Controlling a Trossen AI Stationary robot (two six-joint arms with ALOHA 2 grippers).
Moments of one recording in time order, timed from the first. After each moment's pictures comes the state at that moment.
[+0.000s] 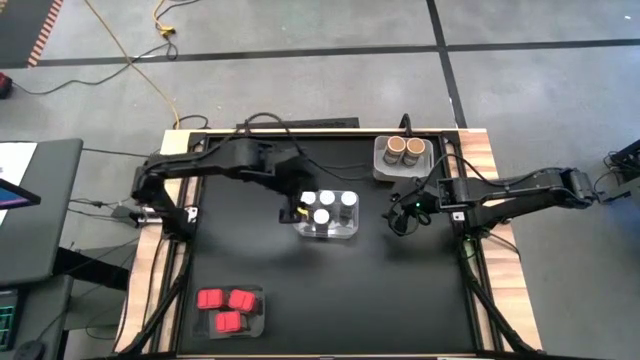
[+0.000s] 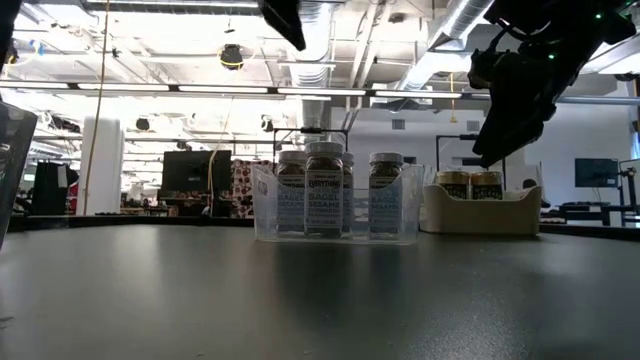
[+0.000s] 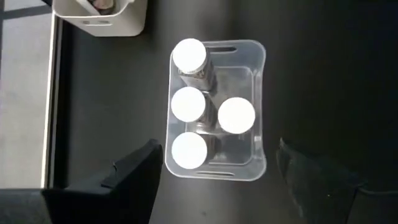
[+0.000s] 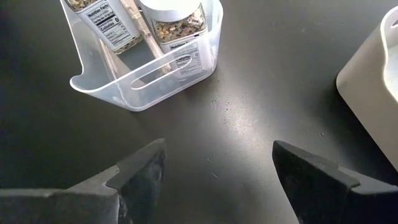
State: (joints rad) left arm 0.05 1.72 1.91 -1.18 -0.12 0.15; right arm -0.02 1.00 0.62 -0.51 0.21 0.47
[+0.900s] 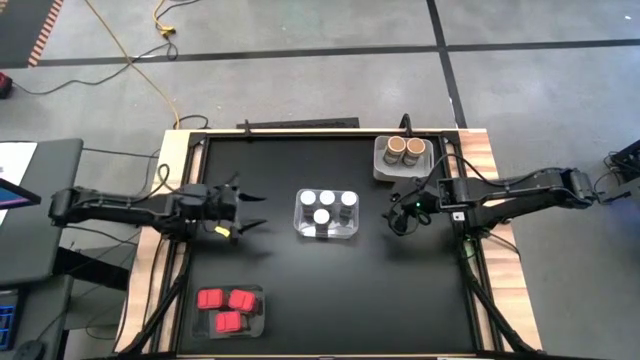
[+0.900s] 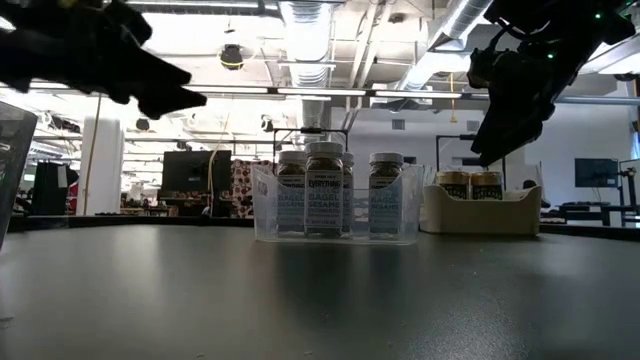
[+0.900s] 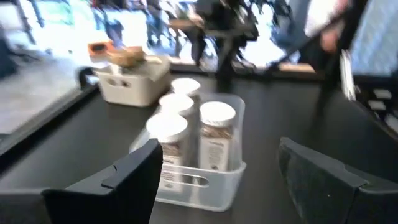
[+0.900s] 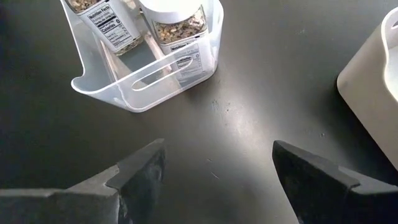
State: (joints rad) left arm 0.05 0.59 0.23 0.26 -0.05 -0.02; right arm -0.02 1.00 0.62 -0.51 0.21 0.47
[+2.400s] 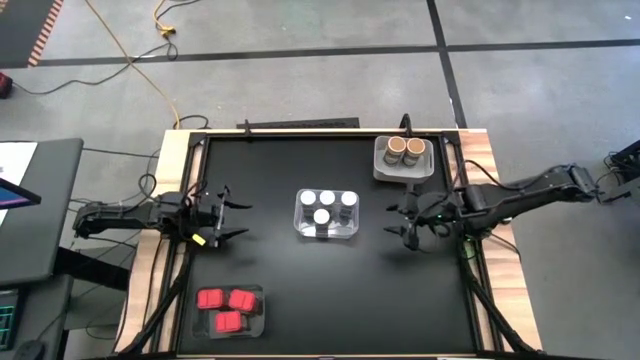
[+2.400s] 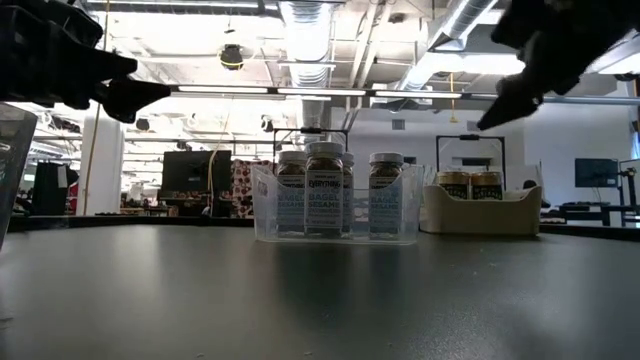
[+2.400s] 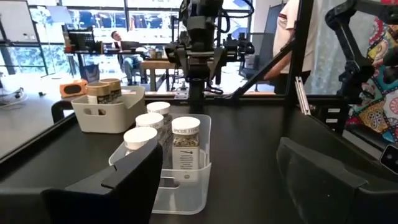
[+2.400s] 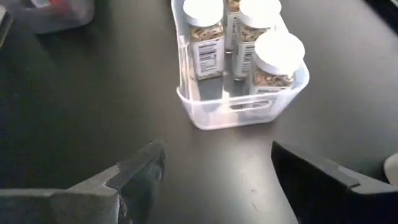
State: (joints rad) left arm -0.01 0.01 0.02 0.02 0.00 0.00; right arm 0.15 0.86 0.58 -0.40 0.22 0.26
